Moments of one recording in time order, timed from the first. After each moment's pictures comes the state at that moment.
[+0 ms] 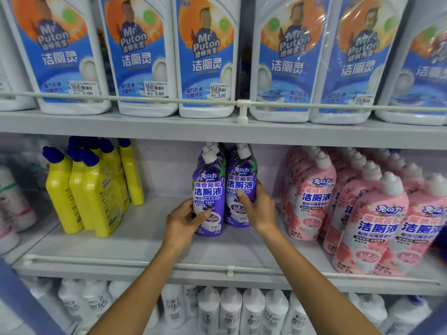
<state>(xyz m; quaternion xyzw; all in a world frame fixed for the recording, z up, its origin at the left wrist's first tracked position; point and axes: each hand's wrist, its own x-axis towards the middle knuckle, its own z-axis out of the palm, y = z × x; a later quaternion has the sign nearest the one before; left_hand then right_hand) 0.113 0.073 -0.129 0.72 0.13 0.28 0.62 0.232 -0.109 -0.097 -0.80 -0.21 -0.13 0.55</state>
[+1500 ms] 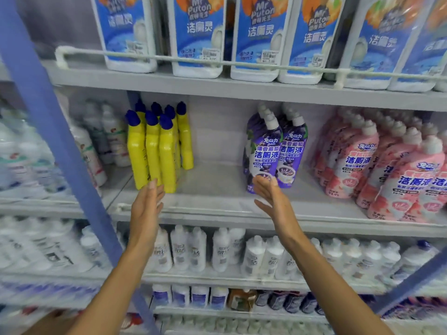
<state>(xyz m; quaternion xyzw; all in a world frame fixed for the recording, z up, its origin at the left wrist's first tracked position) -0.119 0.199 -0.096 0.60 0.18 0.36 0.70 0.008 -0.049 -0.081 -0.68 -0.19 0.09 0.70</state>
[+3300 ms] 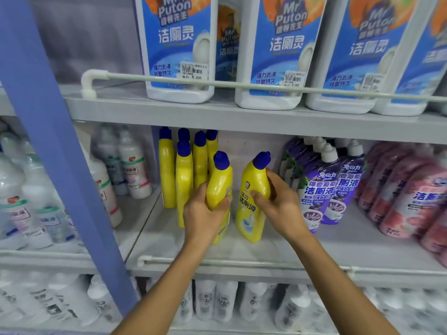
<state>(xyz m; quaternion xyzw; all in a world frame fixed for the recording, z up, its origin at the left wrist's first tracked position) 0.001 0.261 -0.083 0.78 0.15 0.36 0.49 0.091 0.087 -0.060 -0.78 -0.32 -0.13 0.53</state>
